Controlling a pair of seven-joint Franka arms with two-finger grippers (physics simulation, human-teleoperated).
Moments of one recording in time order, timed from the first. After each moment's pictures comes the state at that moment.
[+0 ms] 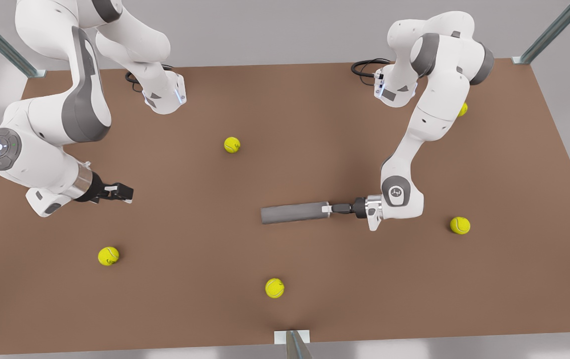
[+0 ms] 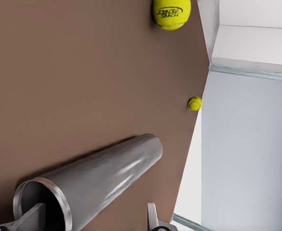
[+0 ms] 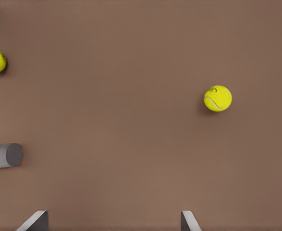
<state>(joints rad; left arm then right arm) -0.13 0.74 -0.19 -1.82 -1.41 2.09 0.66 -0.13 0.25 0.26 -1.41 0.01 1.60 0.17</state>
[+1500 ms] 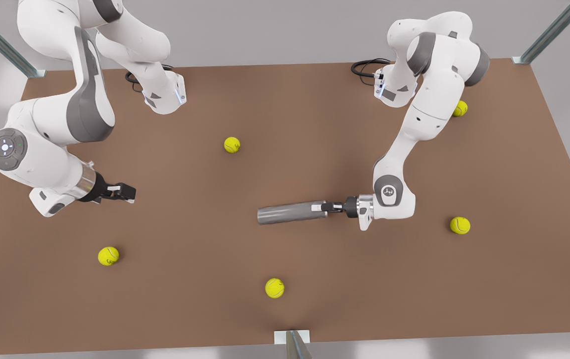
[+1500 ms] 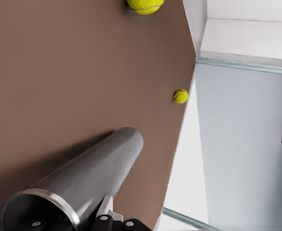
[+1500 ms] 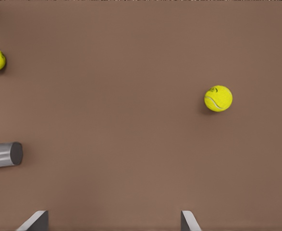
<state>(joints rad) -0.17 0.75 -0.21 -1.78 -1.45 2.07 0.65 -0.11 0.25 0.25 -1.42 0.00 1.60 0.17</state>
